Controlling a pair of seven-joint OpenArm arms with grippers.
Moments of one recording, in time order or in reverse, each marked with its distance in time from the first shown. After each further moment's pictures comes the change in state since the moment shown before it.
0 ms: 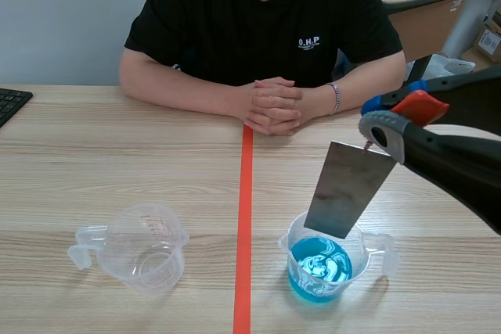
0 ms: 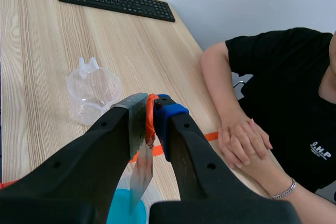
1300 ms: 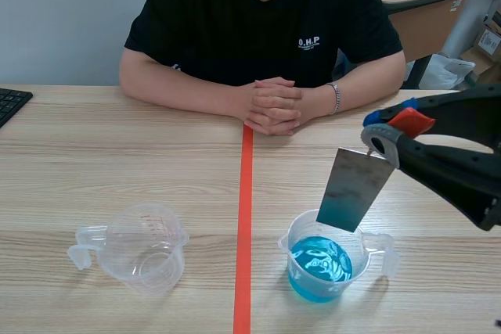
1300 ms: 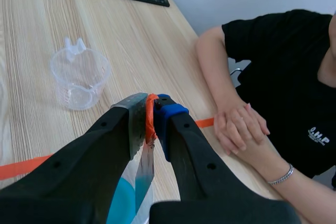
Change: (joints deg) left arm 0.0 17.2 -0.2 0.0 0.0 2.1 6.4; right arm 5.3 -0.1 -3.2 -6.1 -3.1 0.0 1.4
